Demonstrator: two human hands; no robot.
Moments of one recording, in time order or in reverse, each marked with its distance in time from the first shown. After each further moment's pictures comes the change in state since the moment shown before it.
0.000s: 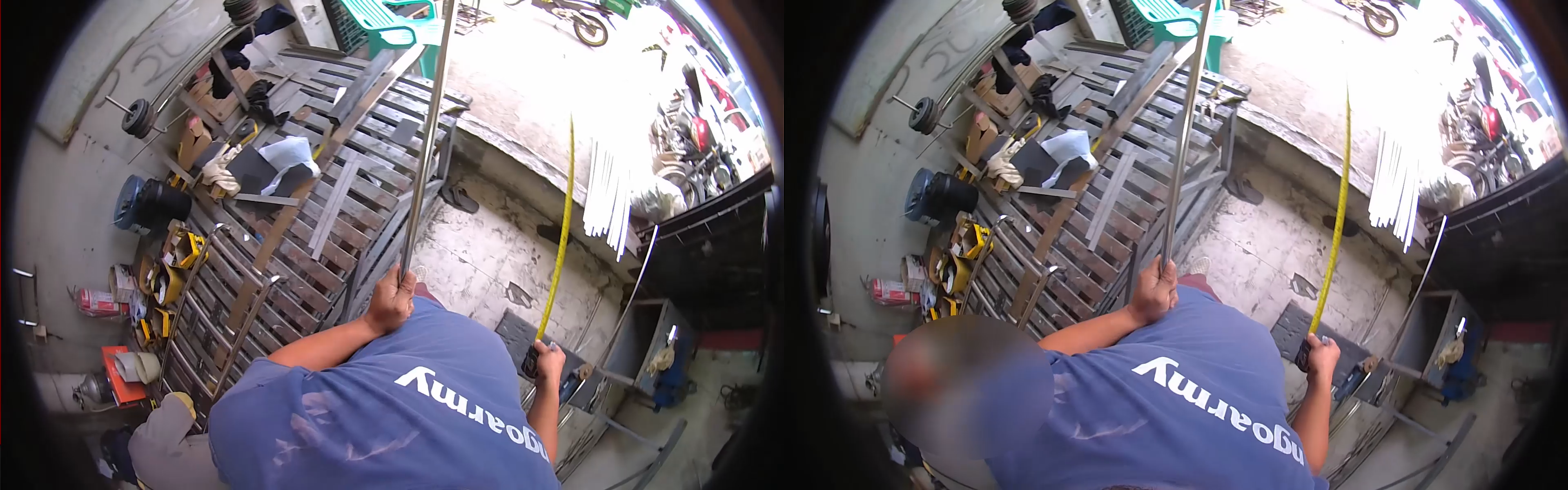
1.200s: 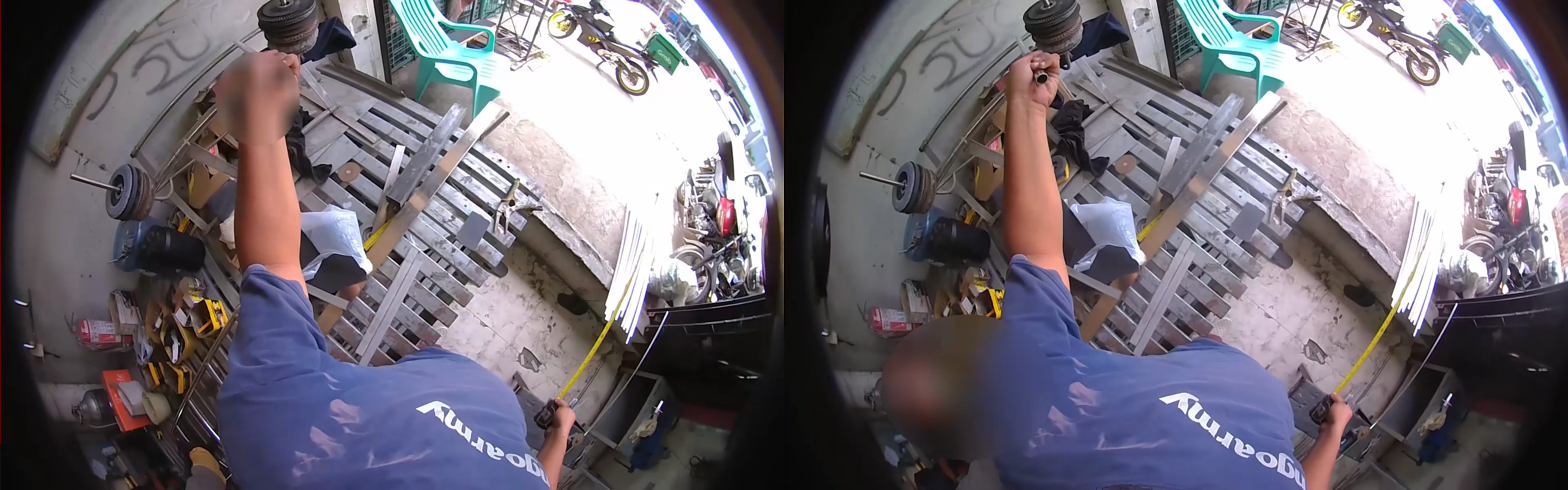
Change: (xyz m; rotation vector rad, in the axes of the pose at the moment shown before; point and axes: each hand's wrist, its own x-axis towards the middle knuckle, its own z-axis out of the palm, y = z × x) left_hand 0.499 0.345 -0.516 -0.963 0.260 0.487; right_hand 0.059 -0.107 0.152 0.130 0.225 0.220
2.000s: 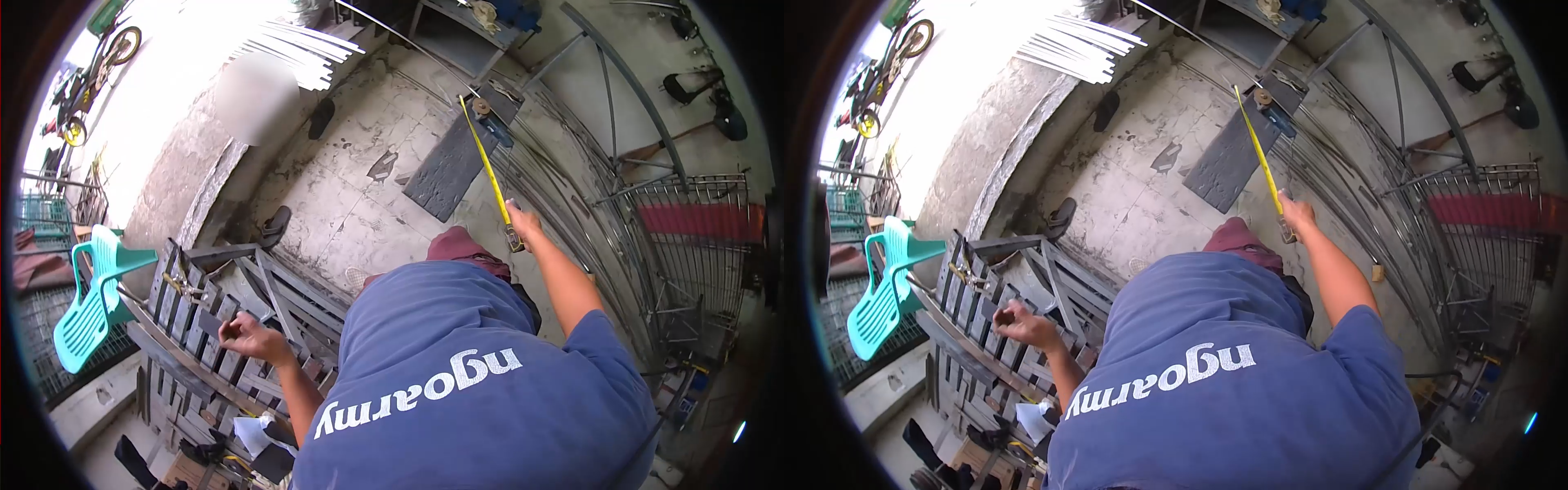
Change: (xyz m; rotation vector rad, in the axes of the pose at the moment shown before) left_hand -0.467 -0.455 -0.018 1.076 -0.642 0.079; right_hand -0.066 0.206 -0.195 -0.059 0.515 0.463
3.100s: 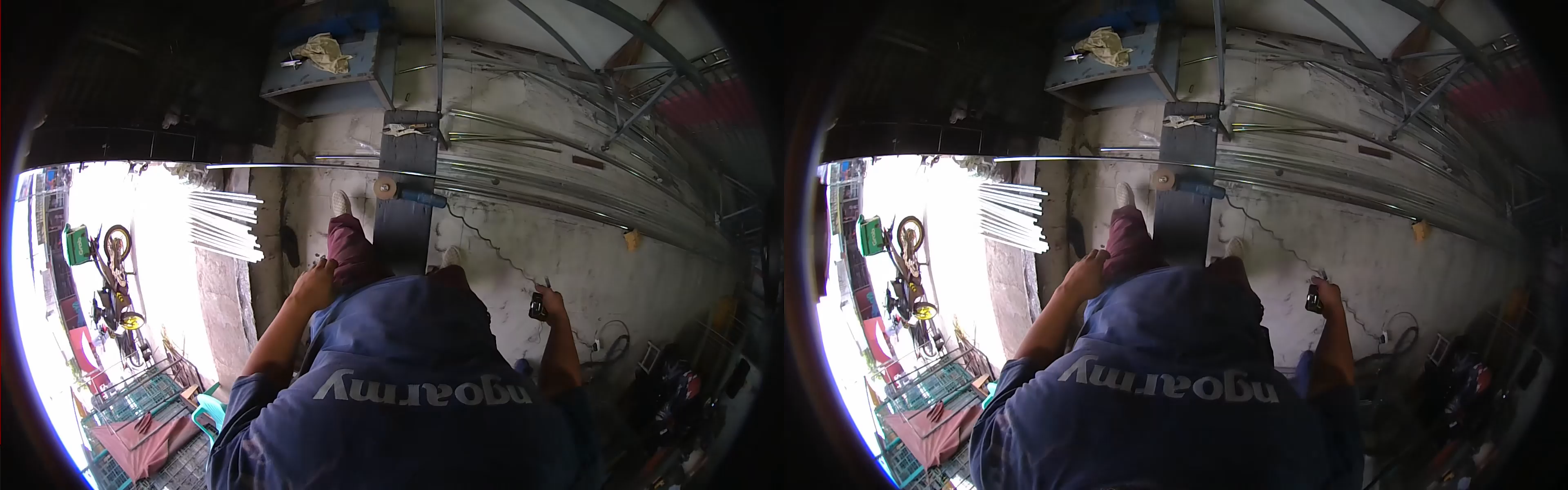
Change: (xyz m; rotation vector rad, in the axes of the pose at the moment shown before) left_hand -0.207 0.315 0.749 0.871 -2.078 0.915; right_hand 0.333 0.283 -0.148 1.025 -0.214 0.743
